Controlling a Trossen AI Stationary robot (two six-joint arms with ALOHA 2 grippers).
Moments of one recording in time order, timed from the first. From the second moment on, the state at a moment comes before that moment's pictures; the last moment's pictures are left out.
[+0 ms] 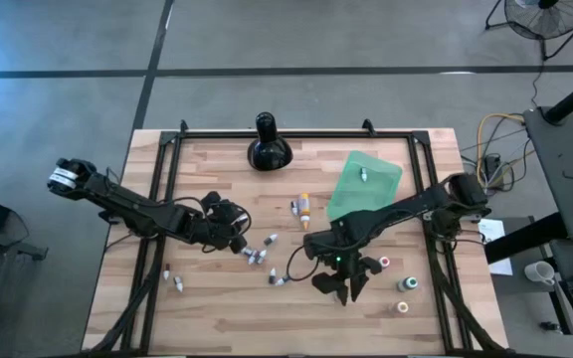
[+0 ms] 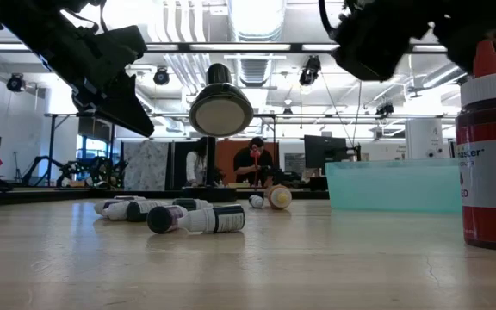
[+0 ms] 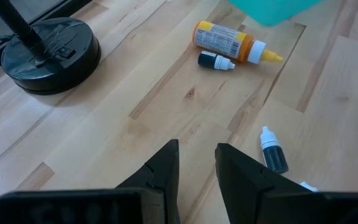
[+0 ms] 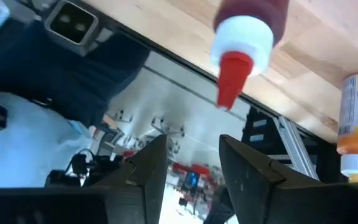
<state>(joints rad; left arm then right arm) -0.30 1.20 0.63 -0.30 -0.67 -0.64 0.25 1.80 1.32 -0.81 -0.90 1.44</state>
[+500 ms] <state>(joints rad) -0.30 1.20 0.63 -0.30 -0.67 -0.63 0.14 1.71 1.45 -0.76 -0.01 1.37</state>
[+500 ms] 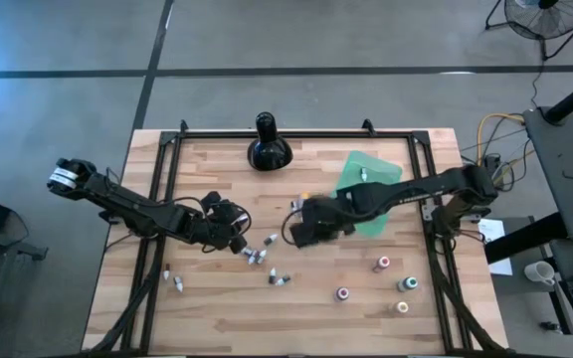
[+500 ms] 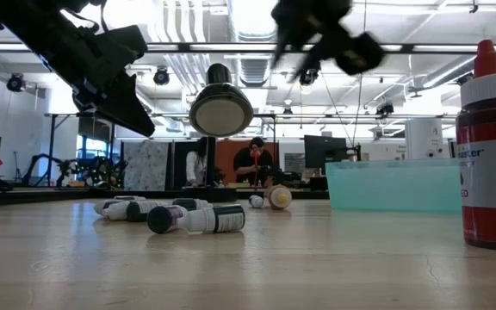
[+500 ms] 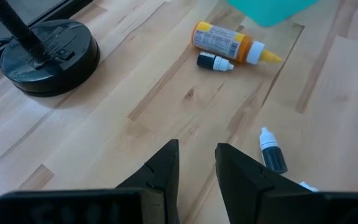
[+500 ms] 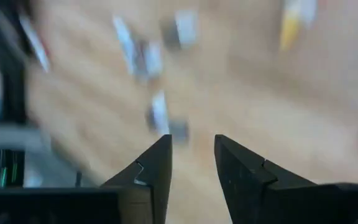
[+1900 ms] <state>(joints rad) -0.30 1.20 0.56 -0.31 -0.55 -0.76 0.02 1.95 1.35 -0.58 0.09 1.49</state>
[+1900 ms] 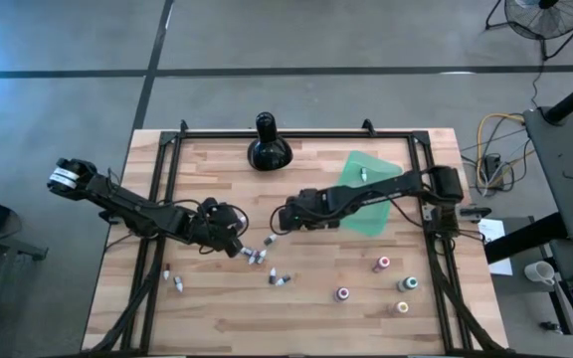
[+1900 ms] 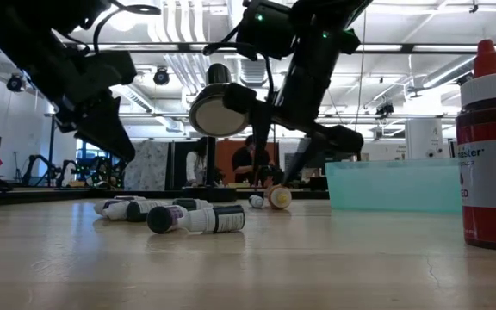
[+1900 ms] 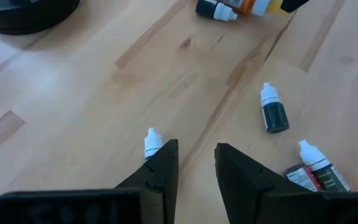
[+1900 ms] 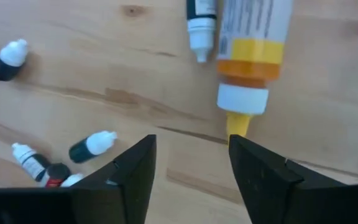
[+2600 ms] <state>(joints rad) -0.30 1.20 0.56 -0.30 -0.54 -0.74 0.01 2.02 1.37 -0.65 0.17 1.43</state>
